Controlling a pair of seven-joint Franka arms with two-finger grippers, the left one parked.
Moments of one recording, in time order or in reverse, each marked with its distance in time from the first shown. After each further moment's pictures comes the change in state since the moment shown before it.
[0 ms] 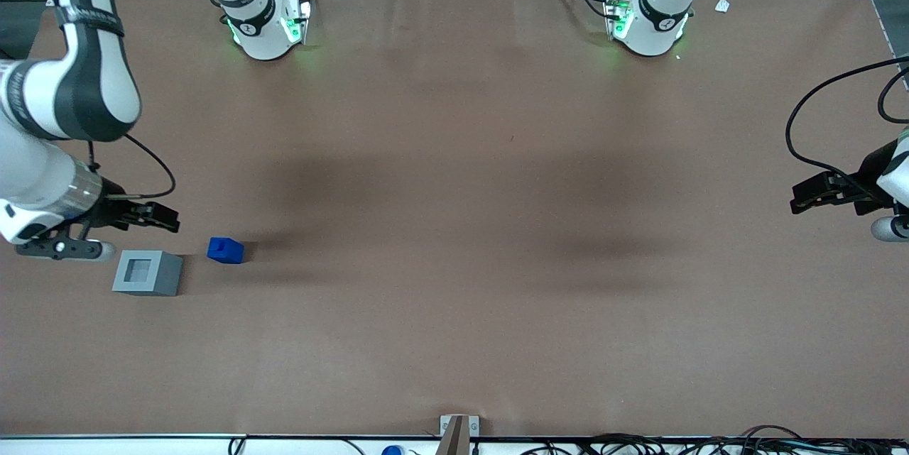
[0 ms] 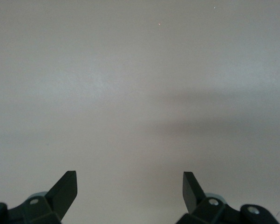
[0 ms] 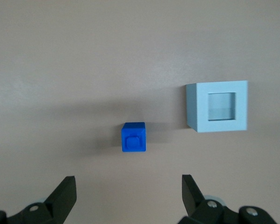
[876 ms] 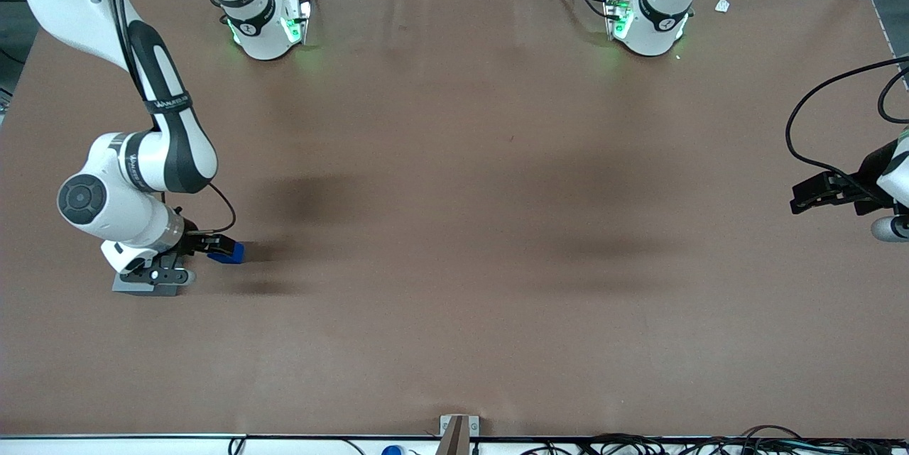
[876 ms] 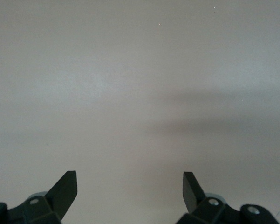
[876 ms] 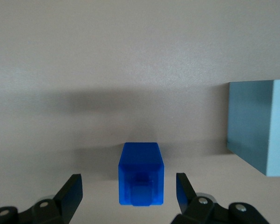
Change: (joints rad) arm 0.020 0.220 0.007 -0.086 0.000 0.280 0.000
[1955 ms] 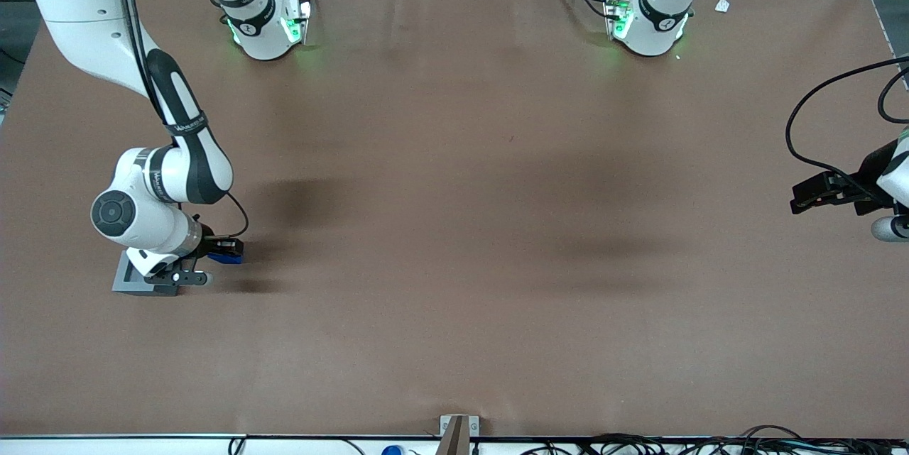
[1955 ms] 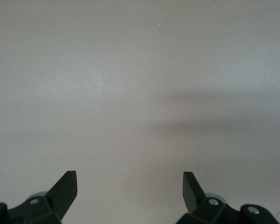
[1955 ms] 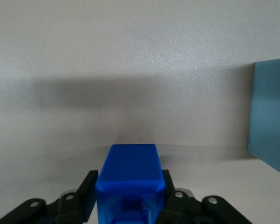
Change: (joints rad) arm -0.002 0.084 -0.005 -0.017 -0.001 0.060 -0.003
